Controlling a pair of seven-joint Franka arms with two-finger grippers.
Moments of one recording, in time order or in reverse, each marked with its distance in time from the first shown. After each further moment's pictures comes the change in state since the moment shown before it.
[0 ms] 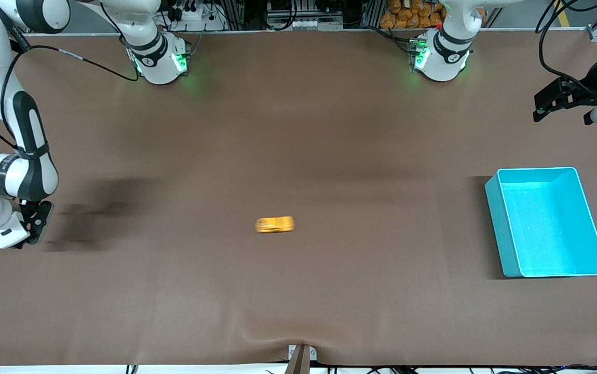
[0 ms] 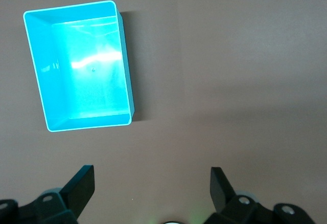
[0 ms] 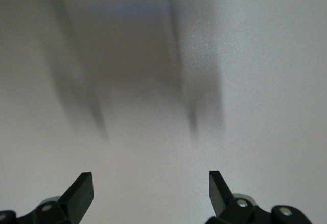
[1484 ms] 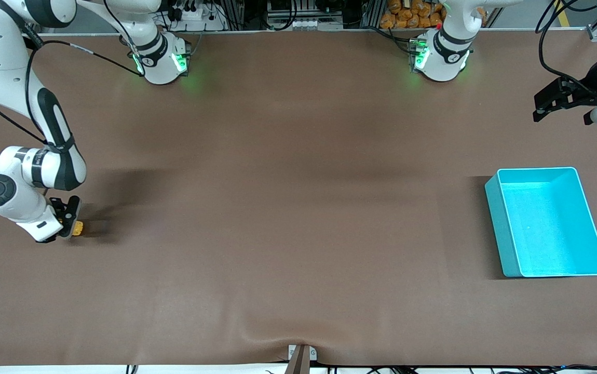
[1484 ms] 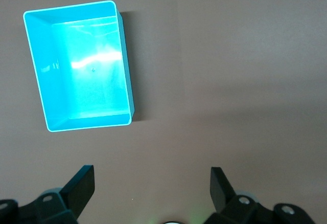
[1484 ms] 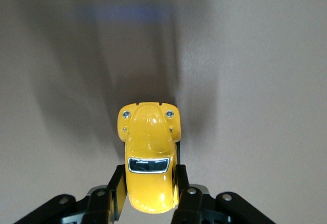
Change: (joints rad) left arm 0.000 0.000 0.000 0.000 0.000 0.000 0.000; right arm 0.055 -0.030 -0.001 -0.175 -0.045 0.214 0.027
